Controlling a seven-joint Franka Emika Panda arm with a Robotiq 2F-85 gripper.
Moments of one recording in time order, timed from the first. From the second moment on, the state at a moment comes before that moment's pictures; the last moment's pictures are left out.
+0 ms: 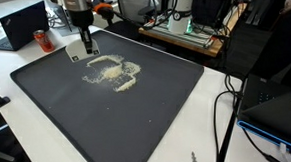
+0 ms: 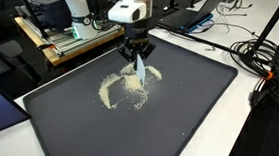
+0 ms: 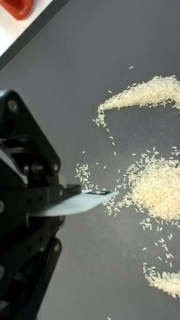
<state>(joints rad) -0.04 0.40 -0.12 -1.90 -0.12 2.40 0.41</state>
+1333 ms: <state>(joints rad) -0.19 0.35 -0.14 -2.01 0.12 2.25 0.13</state>
